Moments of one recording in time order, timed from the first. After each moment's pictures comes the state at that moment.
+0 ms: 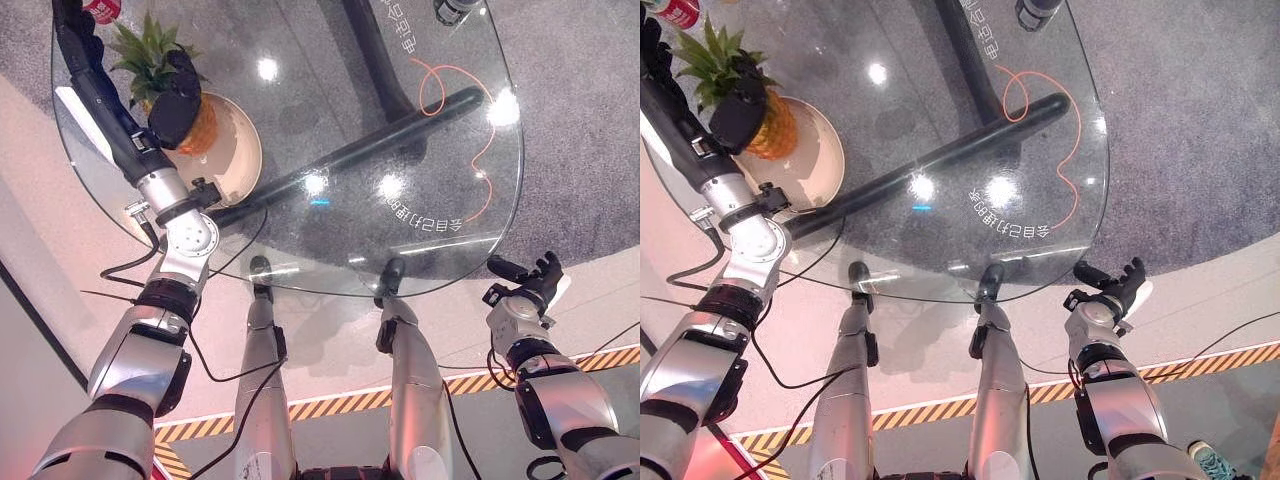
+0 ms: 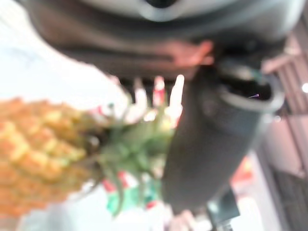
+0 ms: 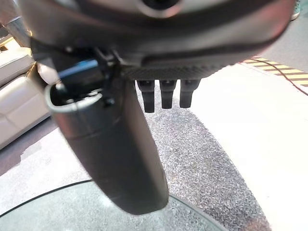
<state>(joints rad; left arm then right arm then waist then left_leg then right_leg) -0.92 0.53 -0.30 0.88 -0.18 -0.81 0.89 -0.72 -0.43 0.10 1.24 0.67 -0.23 -0.57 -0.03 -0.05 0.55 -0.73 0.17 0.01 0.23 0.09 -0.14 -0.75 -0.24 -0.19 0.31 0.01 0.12</state>
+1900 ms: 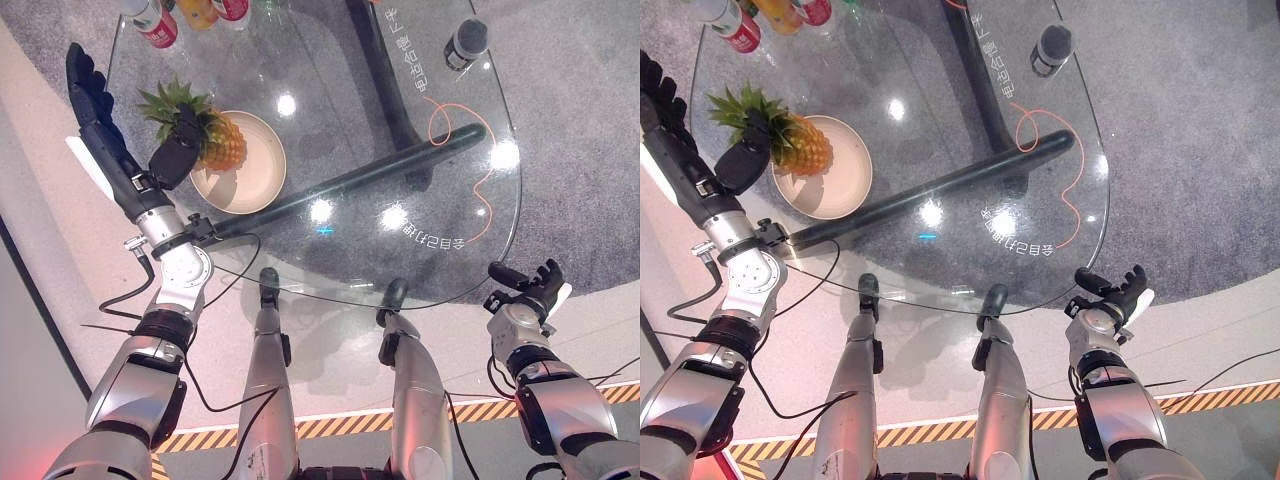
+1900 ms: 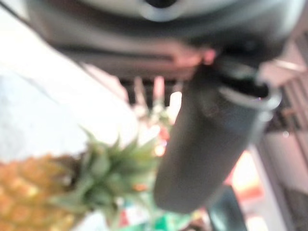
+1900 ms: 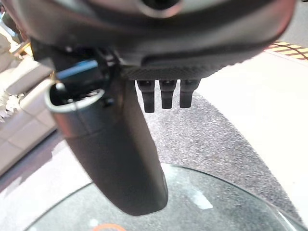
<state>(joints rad) -0.74 0.53 -0.25 0.84 -0.24 -0.84 0.79 -0.68 -0.42 0.07 1.24 0.67 -0.25 -0.56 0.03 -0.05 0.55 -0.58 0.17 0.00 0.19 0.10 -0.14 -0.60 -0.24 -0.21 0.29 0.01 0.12</state>
